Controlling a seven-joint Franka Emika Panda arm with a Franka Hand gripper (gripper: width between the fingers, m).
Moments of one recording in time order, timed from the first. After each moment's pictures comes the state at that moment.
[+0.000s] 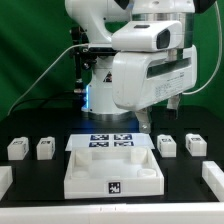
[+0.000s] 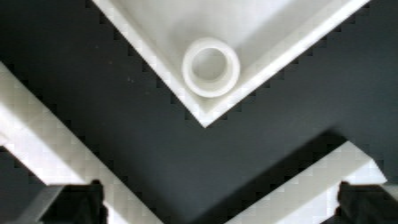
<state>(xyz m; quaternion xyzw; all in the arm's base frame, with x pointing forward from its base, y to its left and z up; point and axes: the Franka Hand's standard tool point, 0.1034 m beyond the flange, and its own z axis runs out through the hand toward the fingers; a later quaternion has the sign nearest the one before) 0.567 0.056 0.115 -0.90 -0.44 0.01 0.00</state>
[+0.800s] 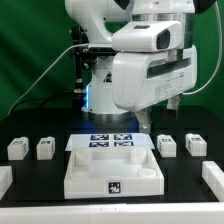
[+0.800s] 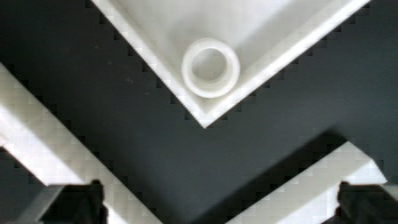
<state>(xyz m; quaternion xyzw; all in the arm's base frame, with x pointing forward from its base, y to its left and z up) 0.567 0.056 0.115 -0.90 -0.44 0.01 0.00</state>
